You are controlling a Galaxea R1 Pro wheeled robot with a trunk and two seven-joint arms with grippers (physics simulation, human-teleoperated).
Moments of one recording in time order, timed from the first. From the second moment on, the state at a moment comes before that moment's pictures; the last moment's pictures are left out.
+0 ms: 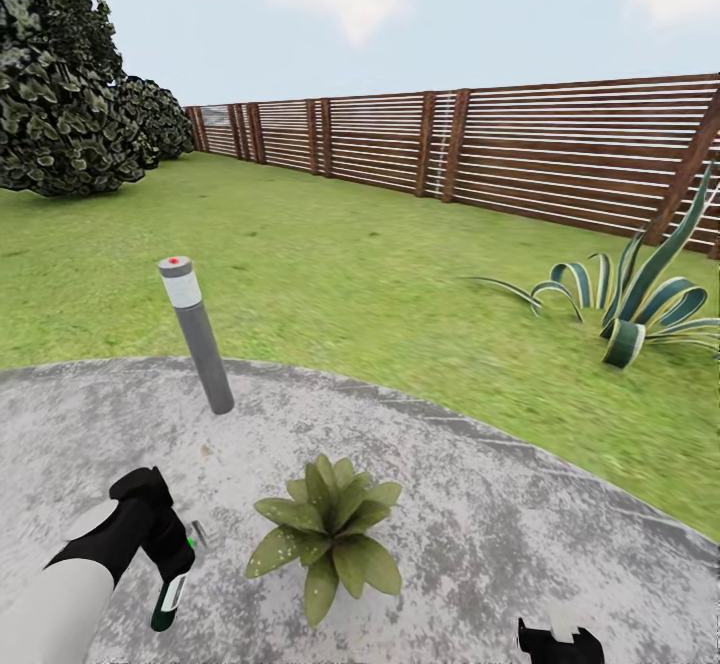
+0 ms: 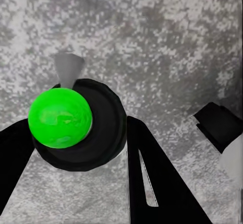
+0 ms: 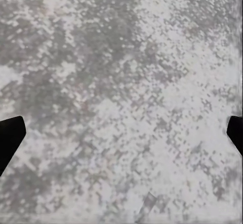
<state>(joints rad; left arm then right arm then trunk) -0.65 0.18 0.10 -0.72 -1.20 0.55 -1.25 -0.38 -0.05 -0.61 -0.26 0.56 -0.26 -0.08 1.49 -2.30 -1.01</state>
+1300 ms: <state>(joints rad) -0.65 0.17 0.28 -0.71 -1.20 0.55 -1.10 -0.38 -0.04 -0.61 -0.26 0.56 -0.26 -0.09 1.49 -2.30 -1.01</state>
